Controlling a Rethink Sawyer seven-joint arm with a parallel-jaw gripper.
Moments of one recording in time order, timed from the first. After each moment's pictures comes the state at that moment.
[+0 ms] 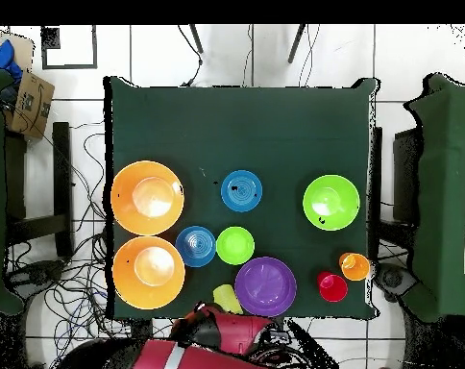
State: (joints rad) arm -0.15 -0.52 -0.14 2.29 -0.21 -0.04 2.06
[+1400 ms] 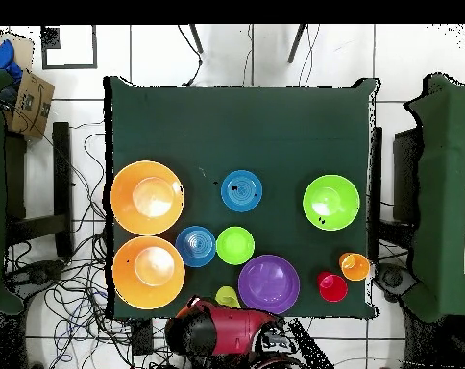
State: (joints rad) arm -0.16 -0.60 -0.09 2.29 -0.21 0.00 2.06
